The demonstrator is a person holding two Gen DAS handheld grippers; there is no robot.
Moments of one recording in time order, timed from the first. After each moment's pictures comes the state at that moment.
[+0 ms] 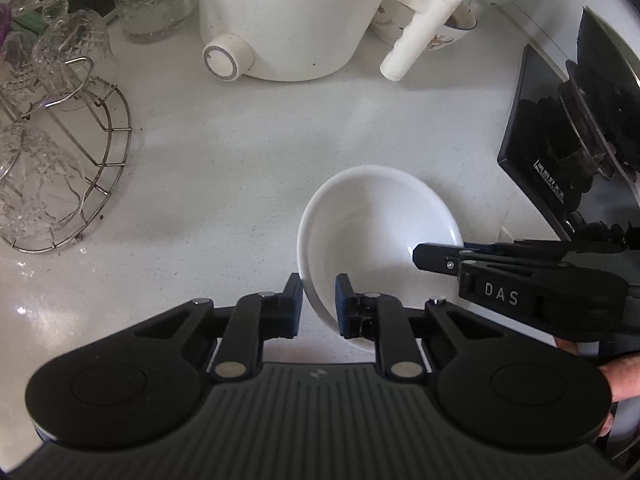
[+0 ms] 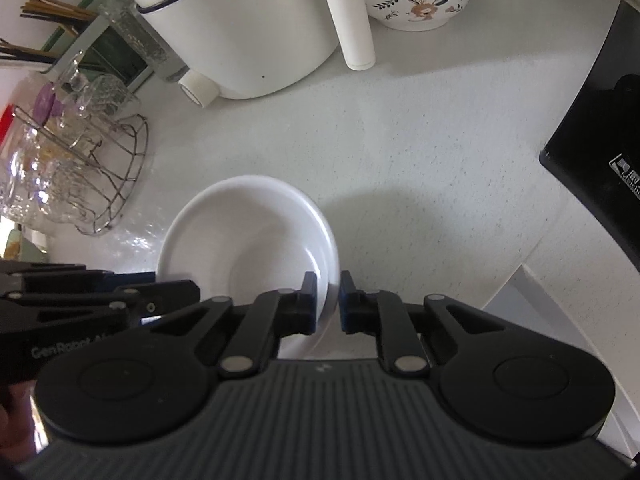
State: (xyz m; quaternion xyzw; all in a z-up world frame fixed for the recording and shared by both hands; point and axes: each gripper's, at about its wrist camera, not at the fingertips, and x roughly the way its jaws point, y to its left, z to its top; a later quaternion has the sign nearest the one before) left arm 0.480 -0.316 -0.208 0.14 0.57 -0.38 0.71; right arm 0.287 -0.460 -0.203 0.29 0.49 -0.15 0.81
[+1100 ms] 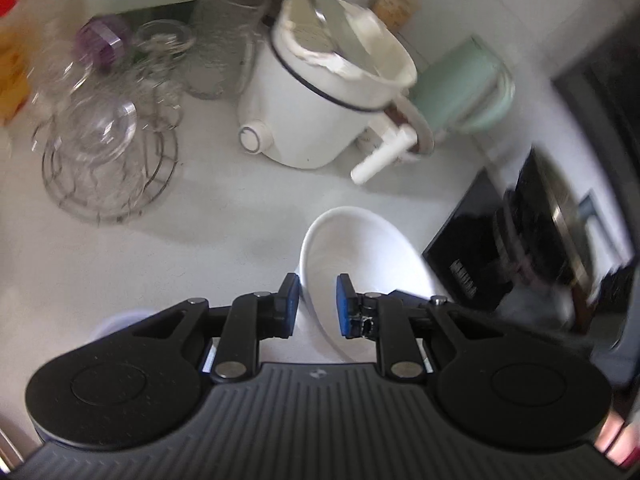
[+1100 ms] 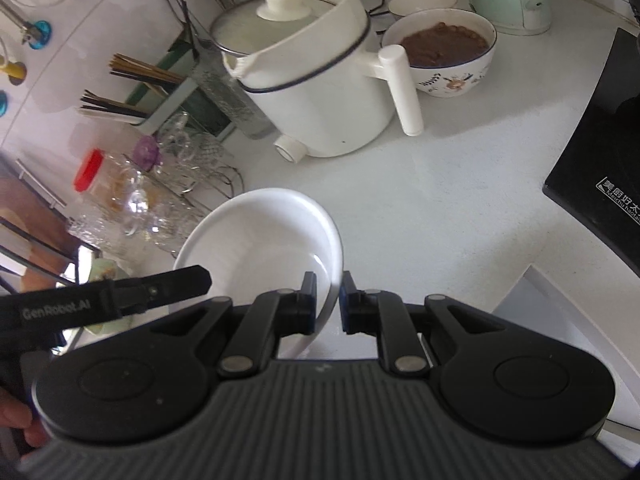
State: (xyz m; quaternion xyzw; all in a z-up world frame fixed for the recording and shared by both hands) left arm 0.460 -0.228 -0.112 -0.07 0.53 -0.37 0.75; right arm 0.252 -0.436 -0.117 0.32 0.41 -0.12 0.84
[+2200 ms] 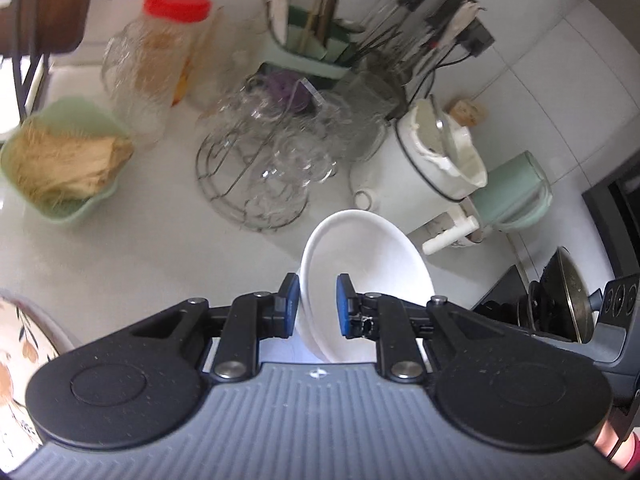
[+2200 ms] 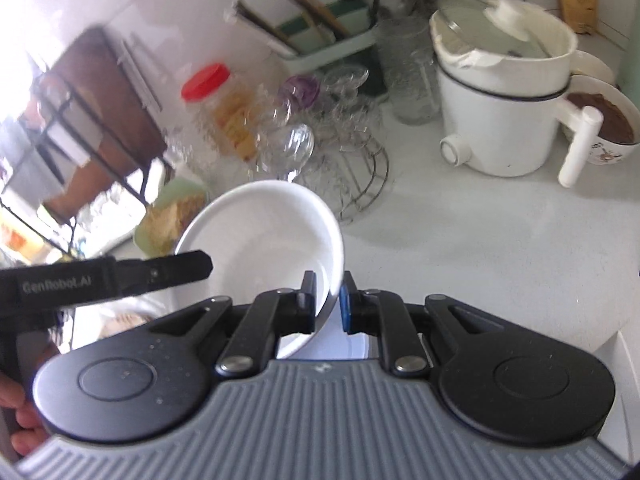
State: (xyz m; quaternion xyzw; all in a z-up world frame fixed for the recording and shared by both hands) left arm 0.437 -0.077 -0.099 -0.16 0.48 -0.27 0.82; right arm 0.303 -0.319 -0.085 0.18 0.44 0.02 0.88
